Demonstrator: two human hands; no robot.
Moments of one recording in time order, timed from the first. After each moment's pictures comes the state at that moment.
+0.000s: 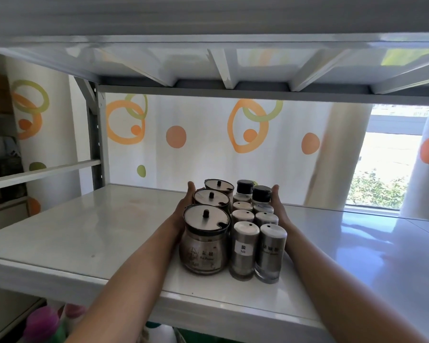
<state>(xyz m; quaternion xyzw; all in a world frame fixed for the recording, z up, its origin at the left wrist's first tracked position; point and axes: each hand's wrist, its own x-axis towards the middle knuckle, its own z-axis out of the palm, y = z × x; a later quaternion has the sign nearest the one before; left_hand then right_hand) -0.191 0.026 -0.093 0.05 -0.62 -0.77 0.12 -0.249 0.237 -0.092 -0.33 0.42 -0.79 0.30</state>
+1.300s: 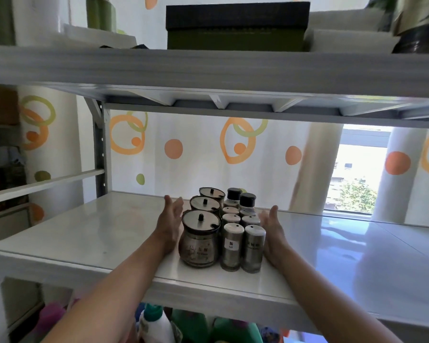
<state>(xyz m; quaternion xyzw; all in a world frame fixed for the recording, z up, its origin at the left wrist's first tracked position) -0.107 0.045 -0.081 0.07 -0.57 -0.80 0.20 -0.171 0.289 -0.102 -0.24 0.57 -0.78 0.08</state>
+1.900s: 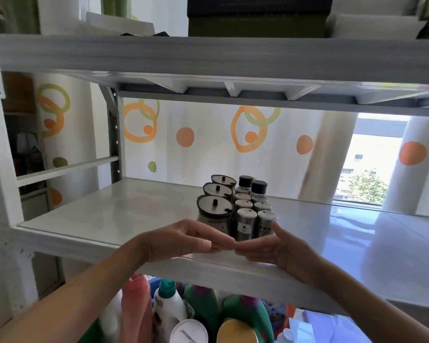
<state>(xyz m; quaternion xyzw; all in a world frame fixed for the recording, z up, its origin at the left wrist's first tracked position) 0.004 0.059 -0.067 -0.25 -0.76 -0.58 -0.11 -0.079 0.315 -0.082 -0.37 0.63 -0.61 0.31</state>
